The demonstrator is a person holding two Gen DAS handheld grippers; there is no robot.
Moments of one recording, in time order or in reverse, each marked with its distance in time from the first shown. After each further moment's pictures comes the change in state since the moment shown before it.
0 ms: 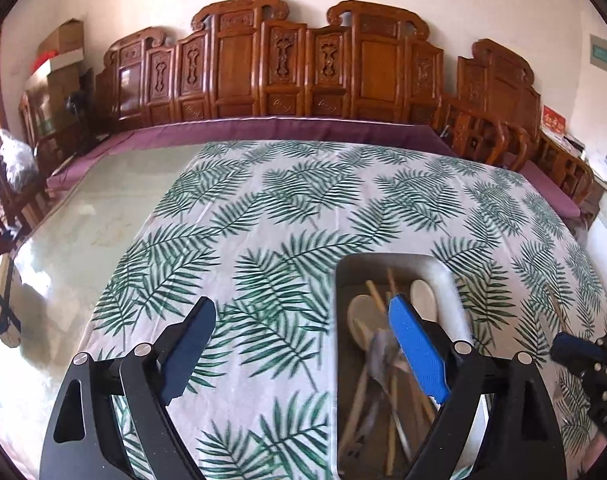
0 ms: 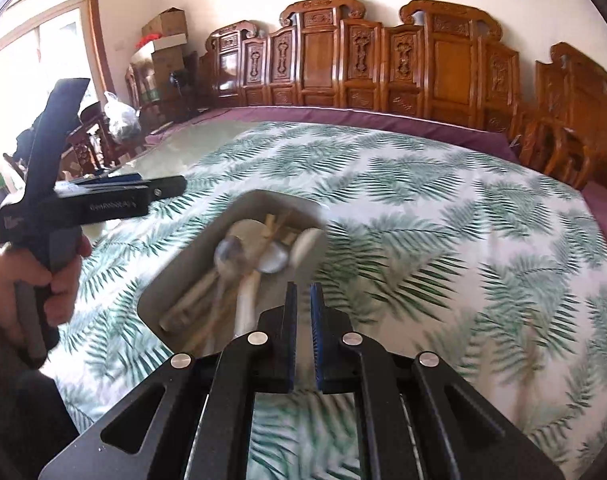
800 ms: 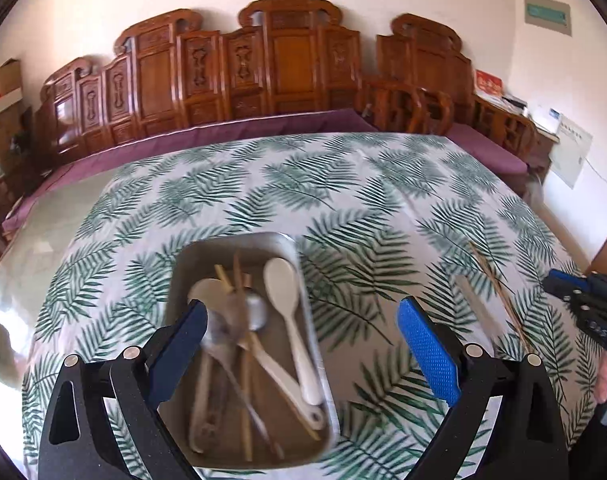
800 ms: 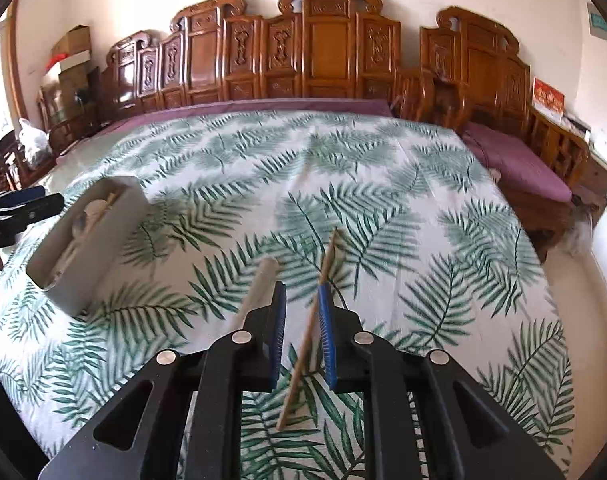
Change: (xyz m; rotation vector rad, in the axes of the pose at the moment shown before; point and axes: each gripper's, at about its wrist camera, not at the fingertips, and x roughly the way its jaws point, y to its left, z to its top) left arm -0.012 -0.118 -0.026 0.167 0.006 -0.157; right arm -0.039 -0.145 -0.080 0.171 0.049 -0.262
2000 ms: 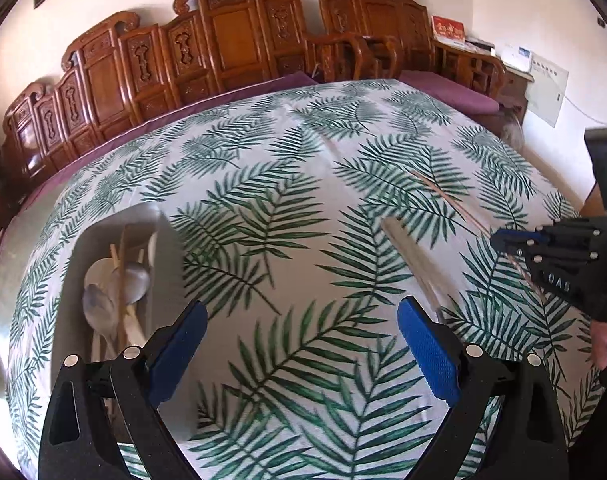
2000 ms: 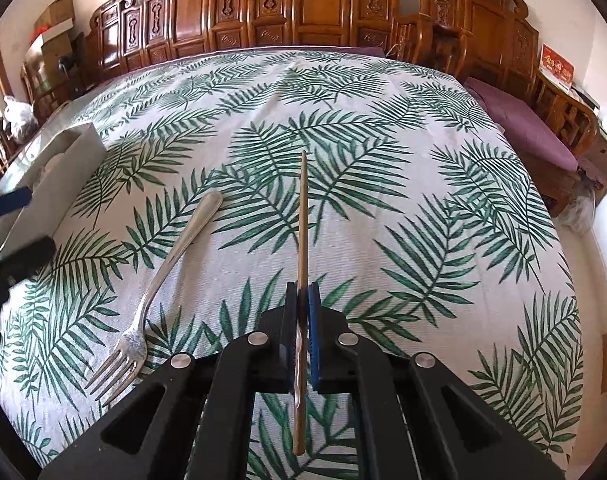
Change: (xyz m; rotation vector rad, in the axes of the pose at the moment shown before) left arm 0.036 -0.108 -0.029 0.155 0.105 -0.022; right arm 0.036 -0.036 -0.015 0.013 0.143 -0.012
